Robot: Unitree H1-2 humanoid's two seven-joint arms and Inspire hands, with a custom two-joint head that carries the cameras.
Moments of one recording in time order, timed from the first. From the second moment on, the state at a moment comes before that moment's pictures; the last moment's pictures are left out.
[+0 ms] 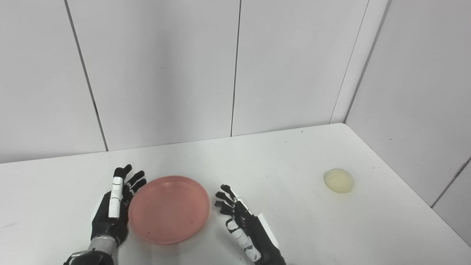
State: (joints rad) left arm -0.44 -0.04 0.01 0.31 -0.15 0.17 -0.09; right arm 0.01 0.01 0.11 -0.10 -0.19 -0.20 0.03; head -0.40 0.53
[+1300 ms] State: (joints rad) left arm -0.43 -0.05 0.01 0.30 -0.15 0.17 -0.10; right arm 0.01 -0.01 0.06 -0.10 -0.30 -0.27 -0.10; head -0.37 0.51
